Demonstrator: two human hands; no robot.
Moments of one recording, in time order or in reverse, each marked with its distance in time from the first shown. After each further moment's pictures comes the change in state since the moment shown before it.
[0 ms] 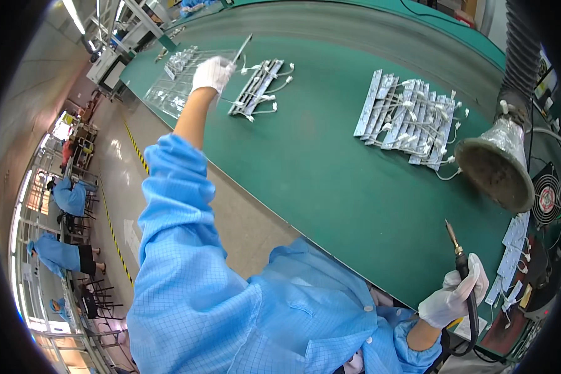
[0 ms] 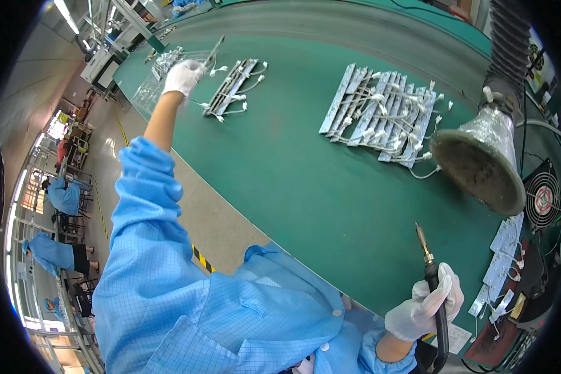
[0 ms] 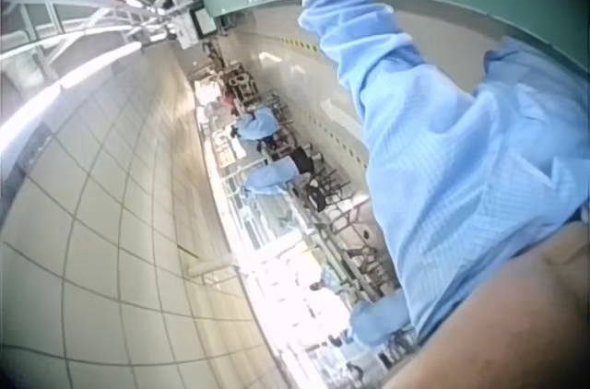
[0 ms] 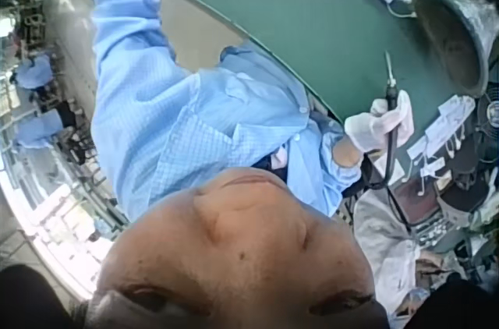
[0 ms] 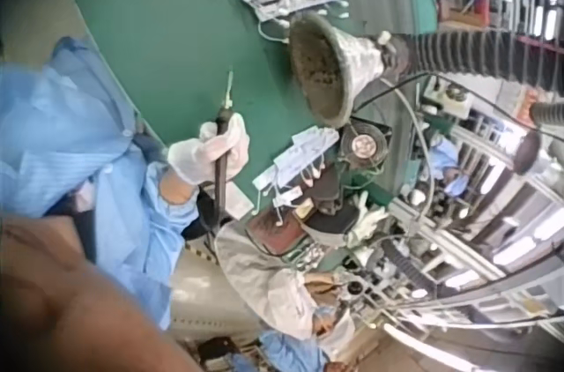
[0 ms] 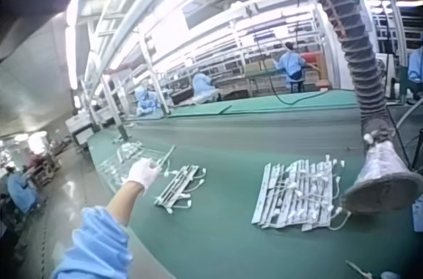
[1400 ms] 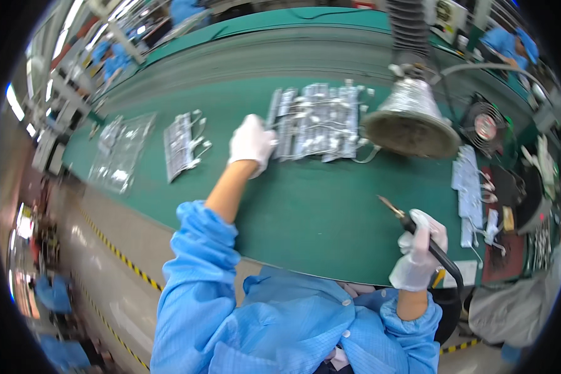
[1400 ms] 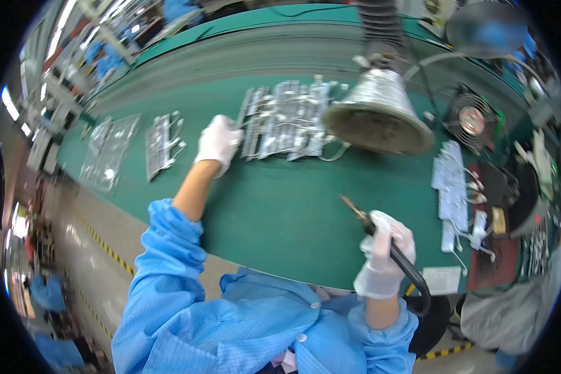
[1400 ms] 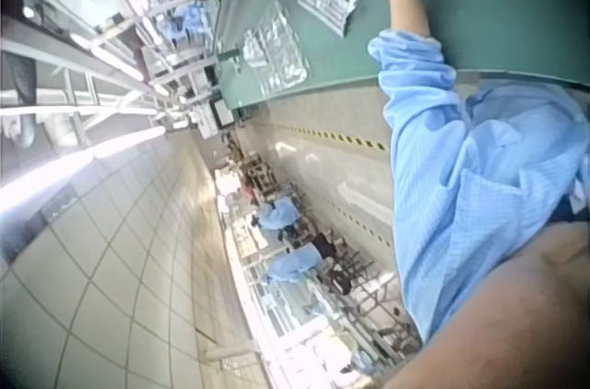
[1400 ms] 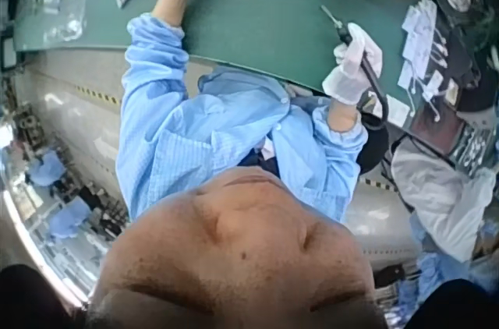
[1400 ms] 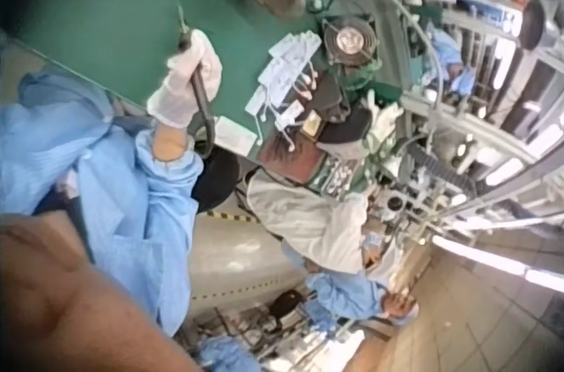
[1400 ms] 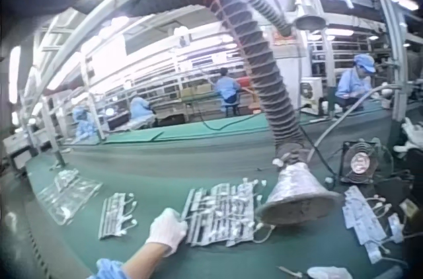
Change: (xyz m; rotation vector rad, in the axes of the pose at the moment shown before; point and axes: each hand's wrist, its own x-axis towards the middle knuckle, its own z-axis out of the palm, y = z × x) left_hand -0.112 0.194 0.111 -0.316 -0.144 0.278; right_hand 0.025 -0.025 -0.002 0.647 0.057 0.952
